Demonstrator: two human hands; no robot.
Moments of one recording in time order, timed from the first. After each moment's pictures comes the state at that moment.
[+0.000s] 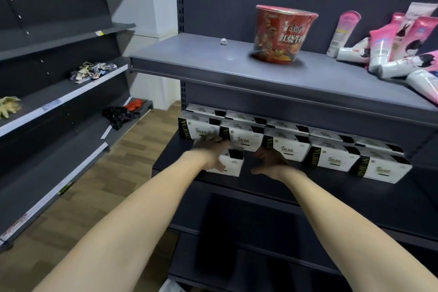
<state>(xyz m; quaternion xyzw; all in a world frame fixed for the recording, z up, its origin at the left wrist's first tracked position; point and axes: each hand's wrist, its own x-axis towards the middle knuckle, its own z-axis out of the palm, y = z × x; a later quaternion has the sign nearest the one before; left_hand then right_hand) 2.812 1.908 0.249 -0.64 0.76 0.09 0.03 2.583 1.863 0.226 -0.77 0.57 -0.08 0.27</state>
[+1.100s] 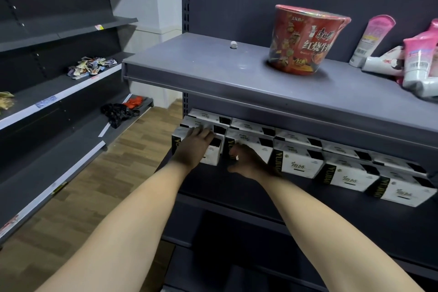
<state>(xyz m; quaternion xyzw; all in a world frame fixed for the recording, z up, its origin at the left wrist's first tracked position) 2.878 1.855 0.222 -0.64 0.76 -0.10 -0.04 2.679 1.816 0.220 -0.83 0.50 -0.09 0.23</state>
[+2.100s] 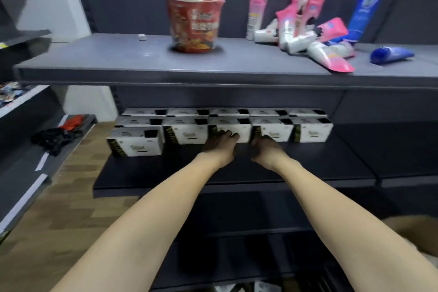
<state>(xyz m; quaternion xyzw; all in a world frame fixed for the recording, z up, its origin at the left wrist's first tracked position) 2.632 1.891 0.249 -0.54 0.84 0.03 -0.07 2.457 1.898 0.245 -0.71 0.68 -0.09 0.16</state>
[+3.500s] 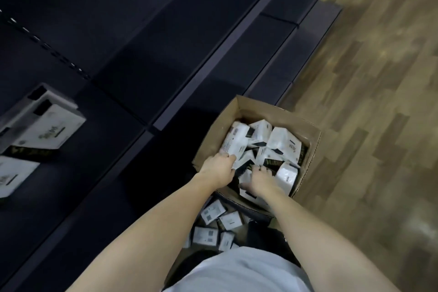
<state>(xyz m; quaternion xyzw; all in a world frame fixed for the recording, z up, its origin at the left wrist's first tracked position) 2.074 2.035 0.042 -0.19 0.95 0.10 0.24 1.994 2.160 -0.049 -0.26 0.85 -0.07 0.45</state>
